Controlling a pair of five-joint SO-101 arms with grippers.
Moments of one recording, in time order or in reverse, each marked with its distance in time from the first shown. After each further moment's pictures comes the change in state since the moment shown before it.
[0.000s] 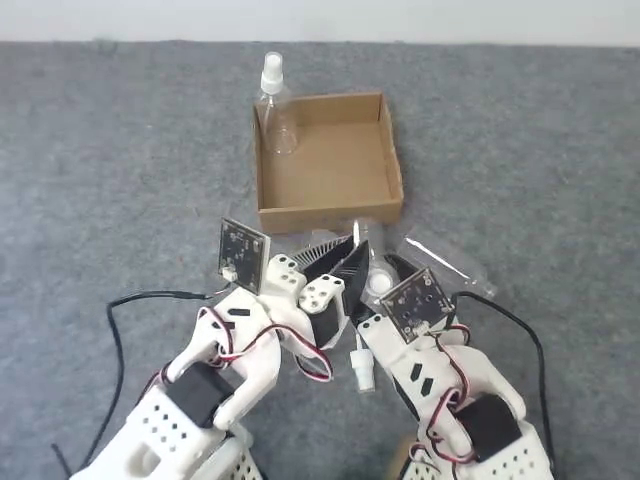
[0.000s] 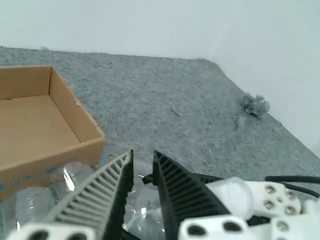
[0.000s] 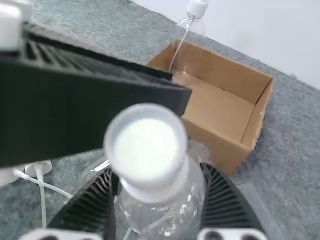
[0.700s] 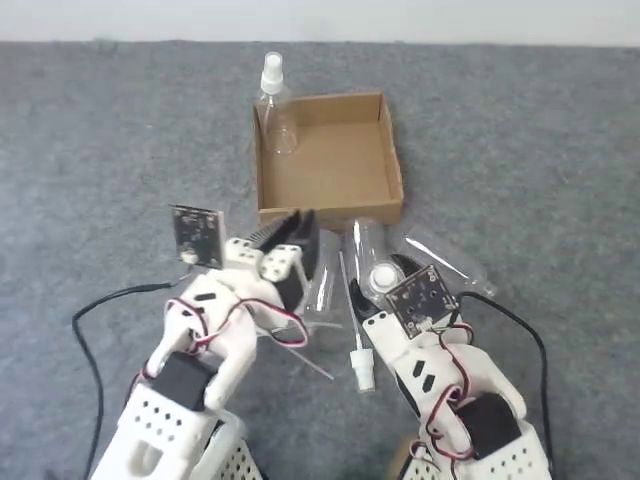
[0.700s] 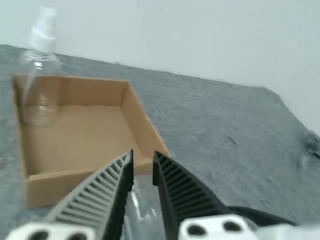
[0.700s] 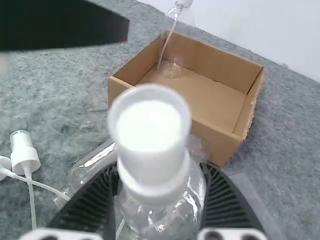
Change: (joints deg) left arm -14.8 0.5 0.1 0.4 0.0; right arm 2.5 0.0 1.1 0.5 0.0
